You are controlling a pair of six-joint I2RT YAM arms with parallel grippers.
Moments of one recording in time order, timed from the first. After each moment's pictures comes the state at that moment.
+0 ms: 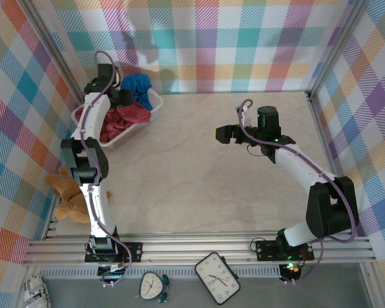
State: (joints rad) left arm -0.01 2.15 2.13 -0.88 -0.04 -0.21; right arm 0.29 1.48 1.02 -0.06 -0.66 0.30
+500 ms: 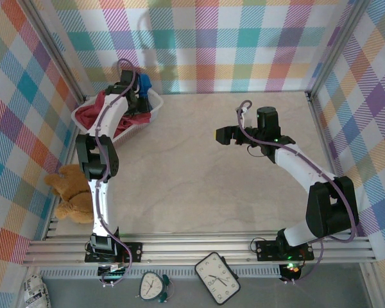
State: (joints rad) left arm -0.11 2.24 2.14 -0.95 -0.08 -0.29; right arm 0.29 1.48 1.02 -0.09 -0.64 0.28
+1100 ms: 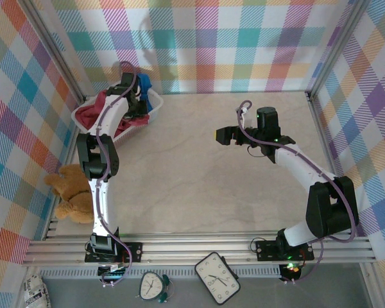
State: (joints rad) left arm -0.10 2.25 2.14 -0.96 -0.04 -0.24; right arm 0.29 1.48 1.02 -0.10 -0.62 0.28
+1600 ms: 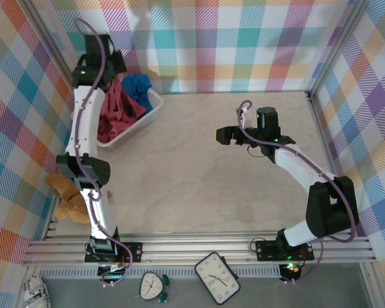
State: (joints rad) left arm -0.06 2.05 2.52 -0.87 -0.19 -0.28; right arm 0.29 1.48 1.02 -0.10 -0.62 0.29
